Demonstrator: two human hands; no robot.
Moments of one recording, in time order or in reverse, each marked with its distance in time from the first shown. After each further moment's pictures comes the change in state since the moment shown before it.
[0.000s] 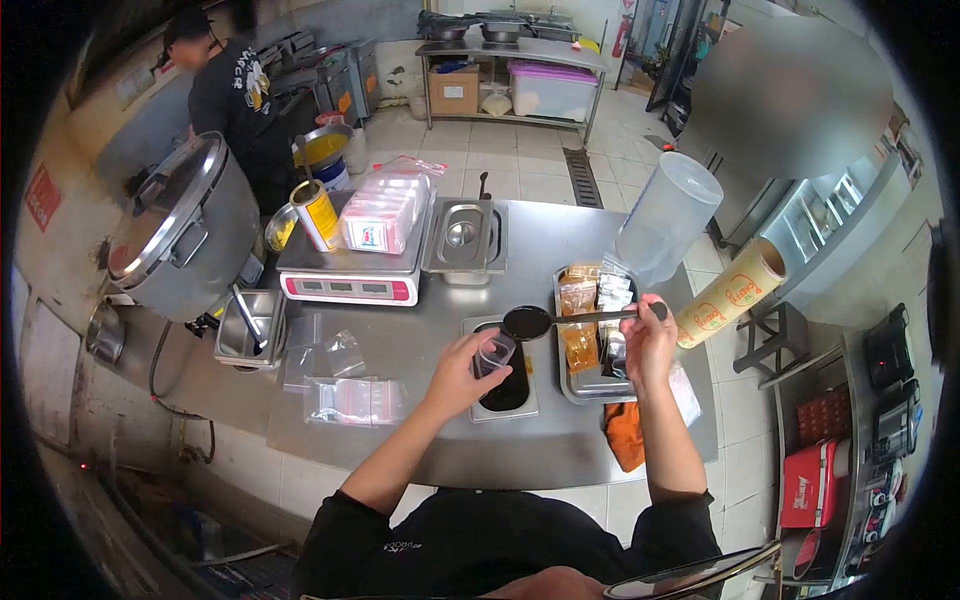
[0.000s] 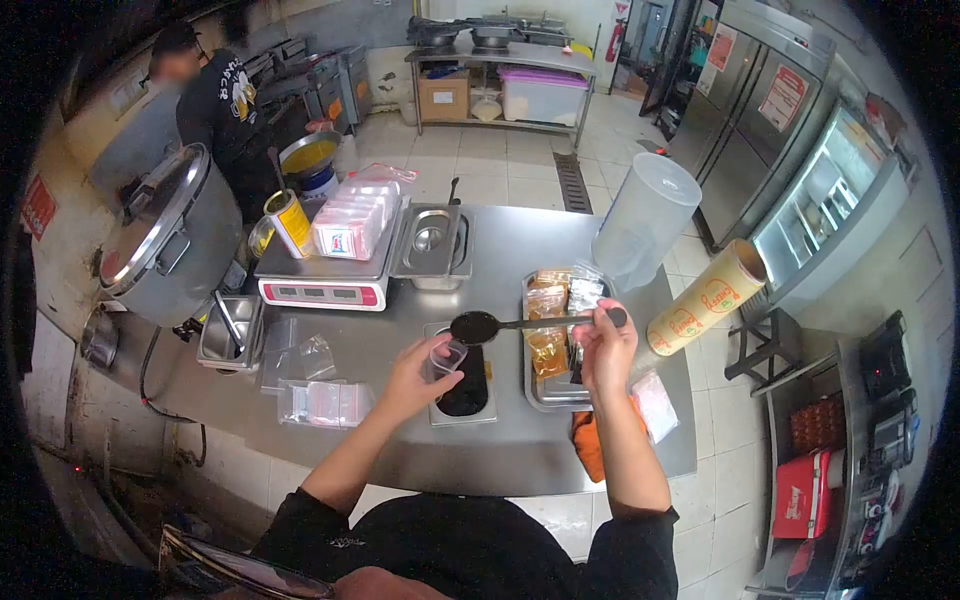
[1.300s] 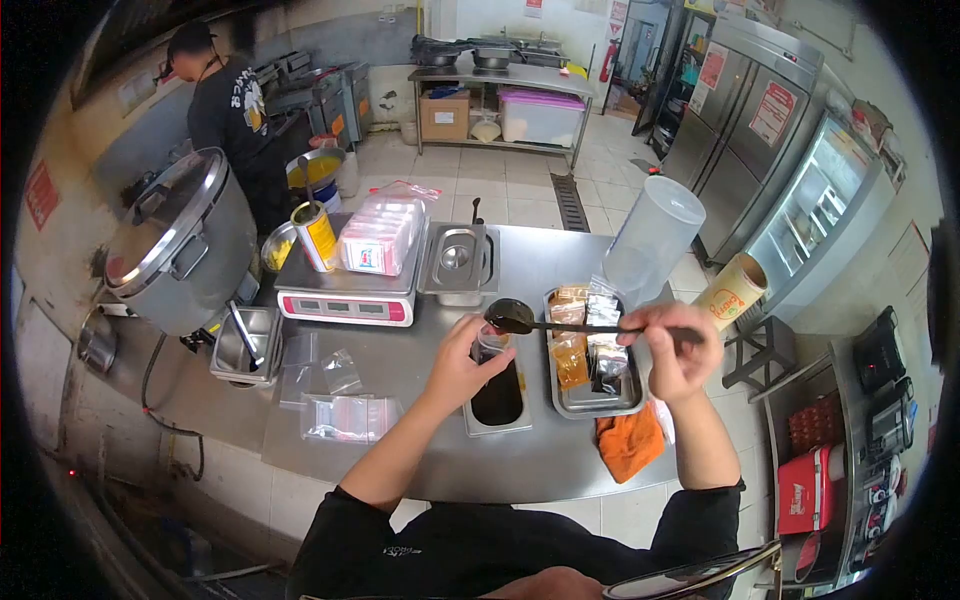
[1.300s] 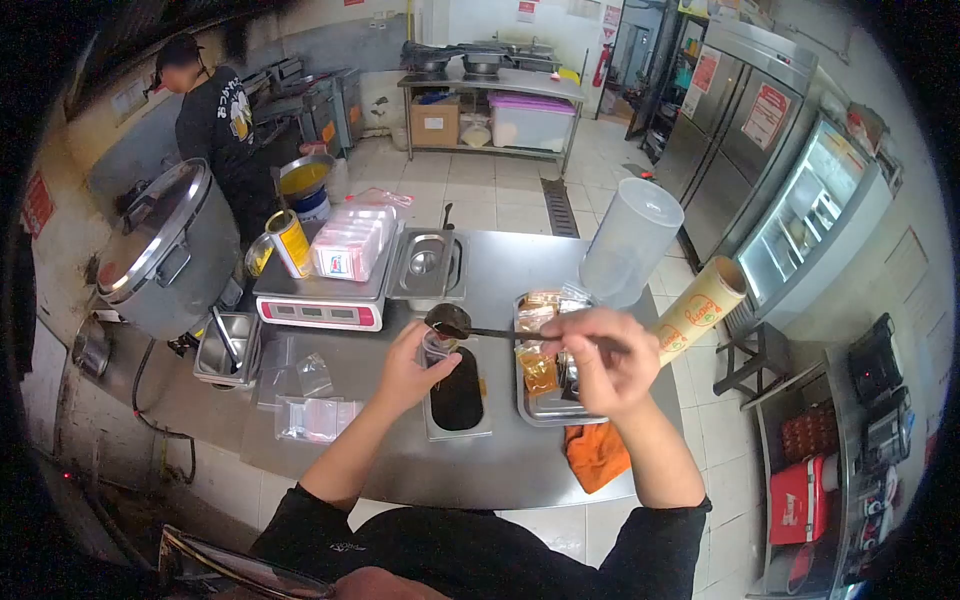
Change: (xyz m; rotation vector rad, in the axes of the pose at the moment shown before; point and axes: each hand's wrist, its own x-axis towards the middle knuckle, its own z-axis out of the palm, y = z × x) left_hand 0.038 0.041 -0.017 -0.075 0.117 0.104; right_hand -0.044 -0.098 0.087 -0.508 -0.774 -0.875
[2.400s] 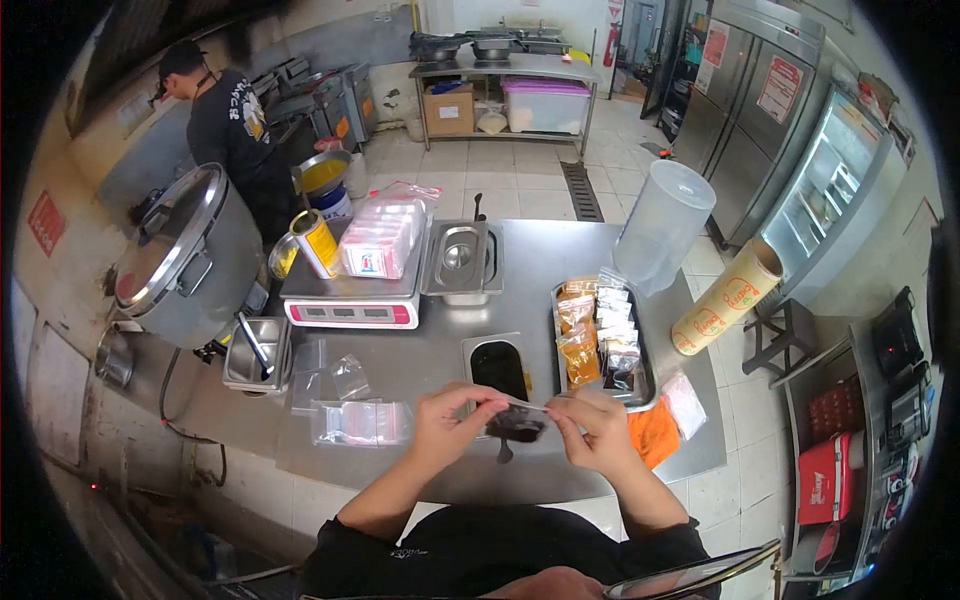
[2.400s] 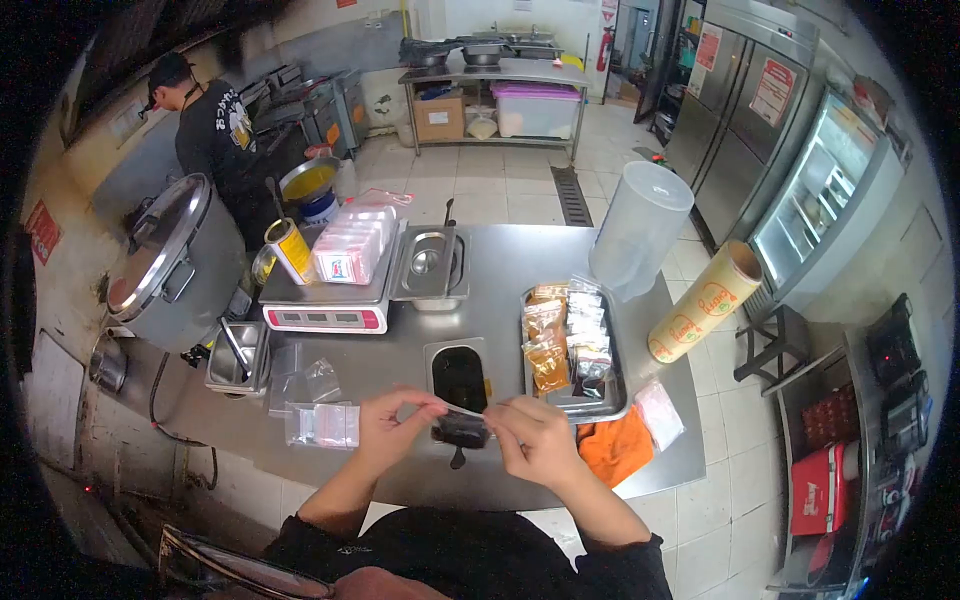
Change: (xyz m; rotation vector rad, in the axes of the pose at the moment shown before) left_hand -0.051 0.043 -0.014 -0.204 -0.021 -0.151; right_hand -0.086 -0.006 0.053 -0.341 -0.191 0.367
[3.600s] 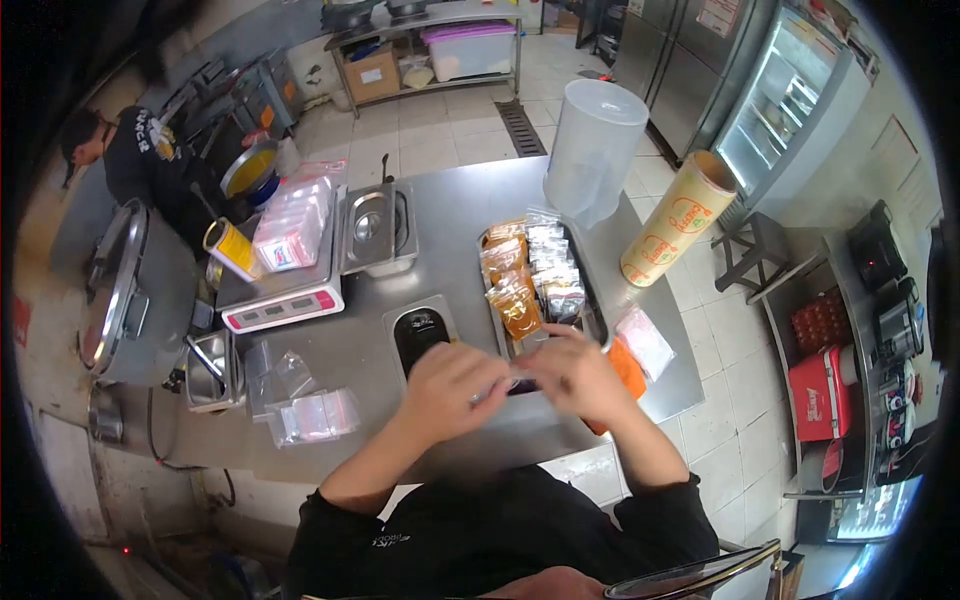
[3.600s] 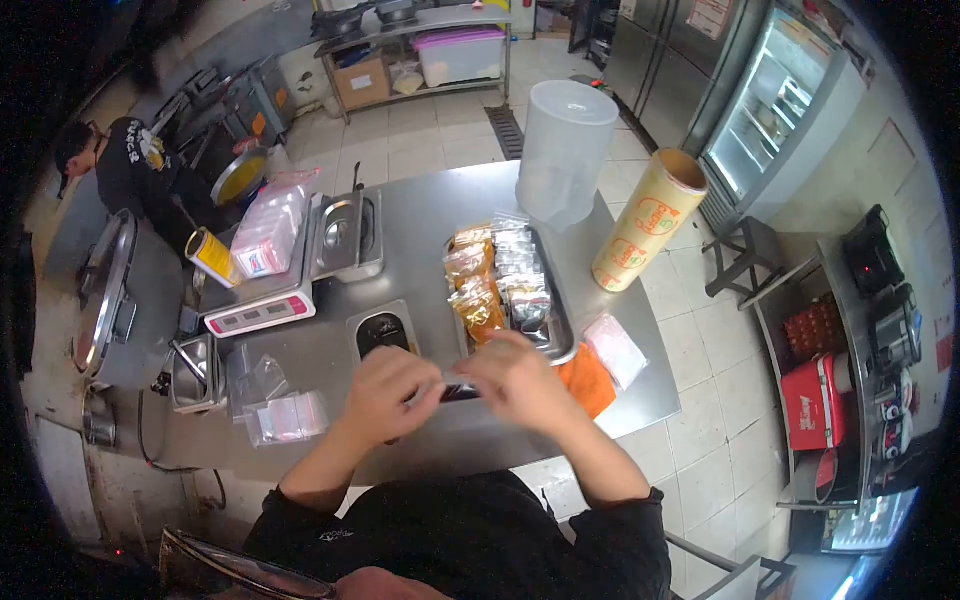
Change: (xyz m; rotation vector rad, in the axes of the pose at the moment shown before) left_hand 0.036 0.010 0.075 0.438 -0.418 0.613; right_hand -0.029 0.064 -0.057 -0.073 -0.207 0.035
